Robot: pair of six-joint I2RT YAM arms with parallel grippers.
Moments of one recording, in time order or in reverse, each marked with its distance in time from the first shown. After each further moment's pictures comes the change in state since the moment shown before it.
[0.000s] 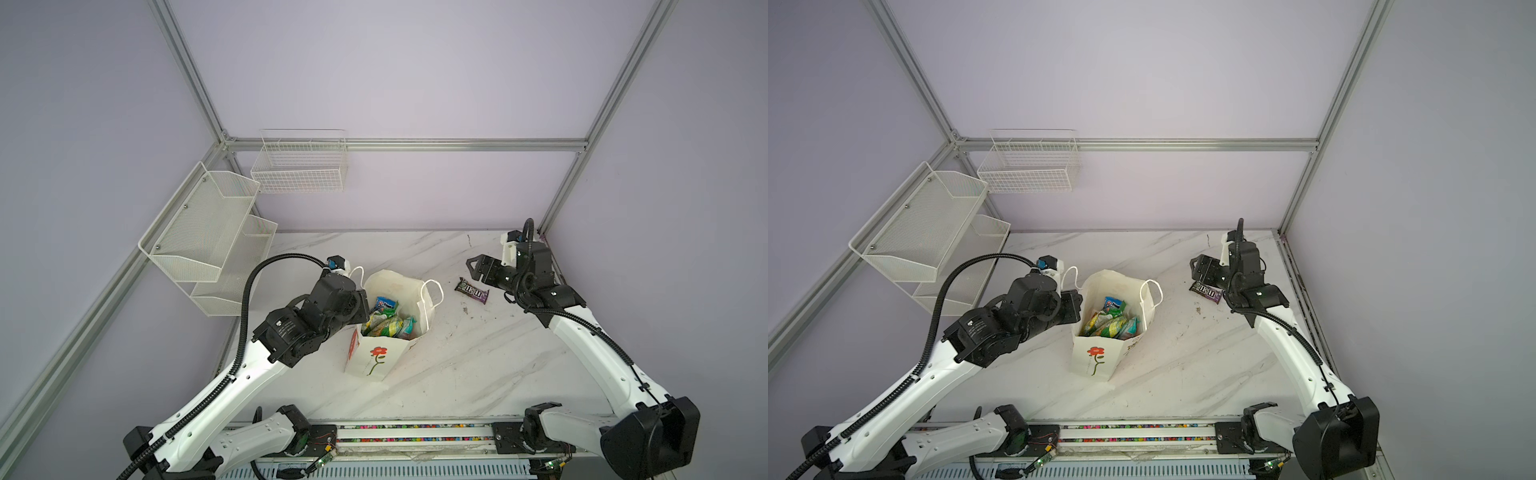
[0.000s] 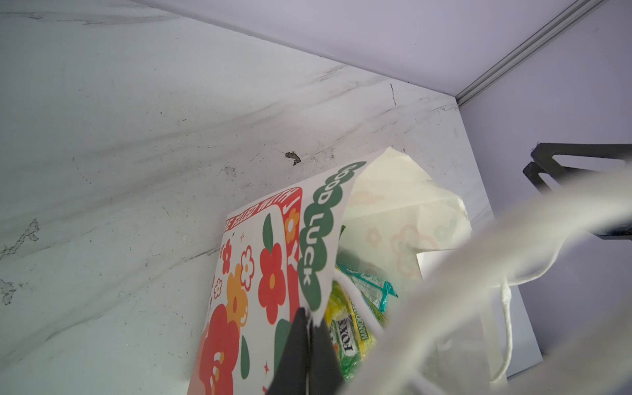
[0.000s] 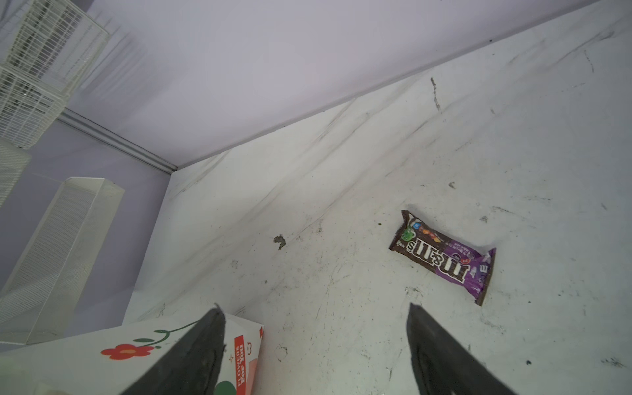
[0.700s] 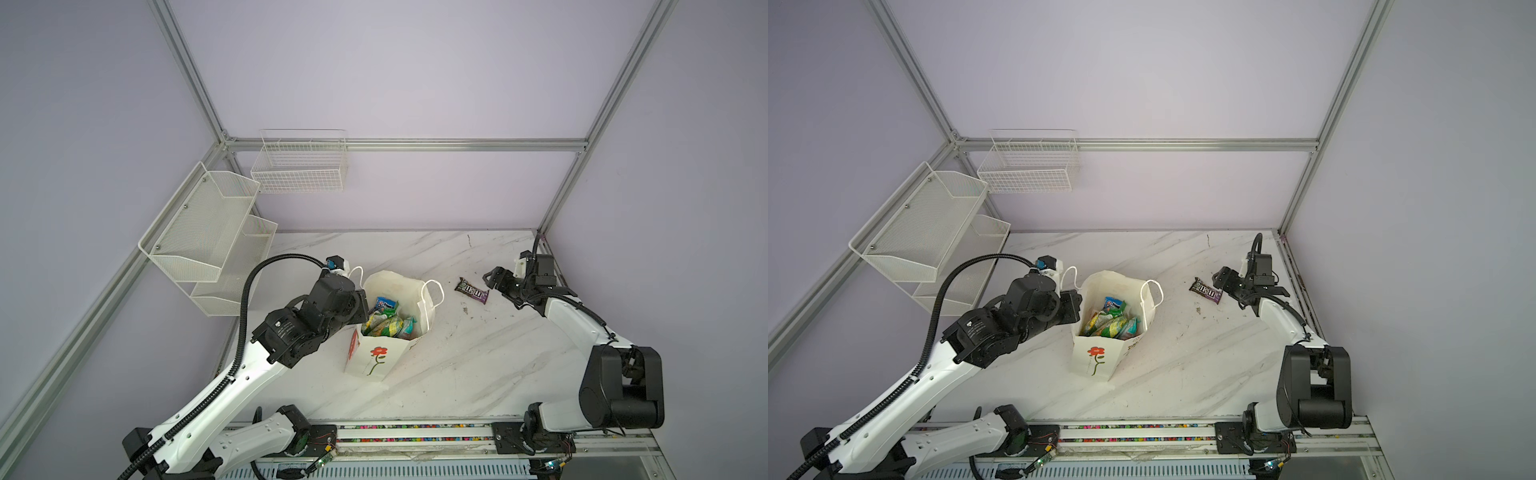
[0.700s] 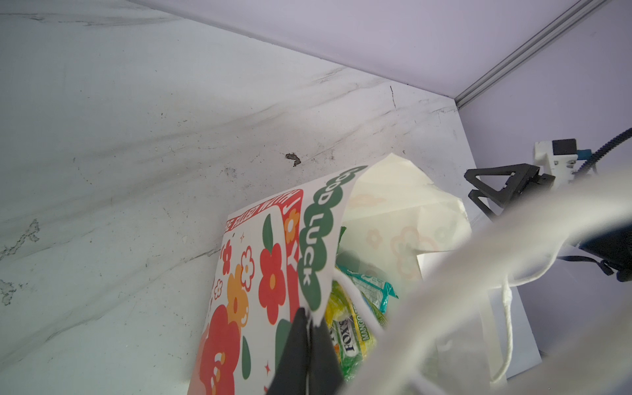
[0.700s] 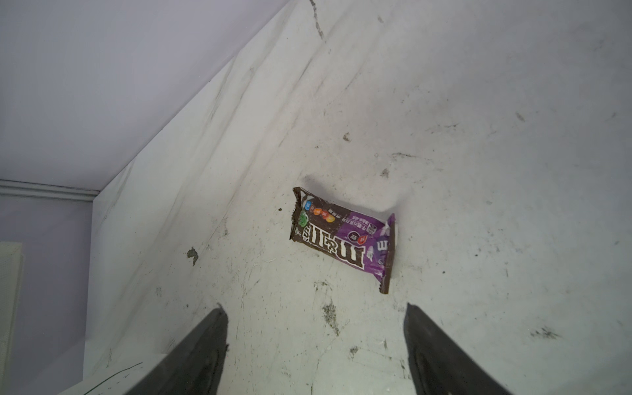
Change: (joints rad) left arm 0.003 -0.005 -0.004 0.005 0.000 0.000; right arm -0.250 0.227 -0.142 0.133 -0.141 0.027
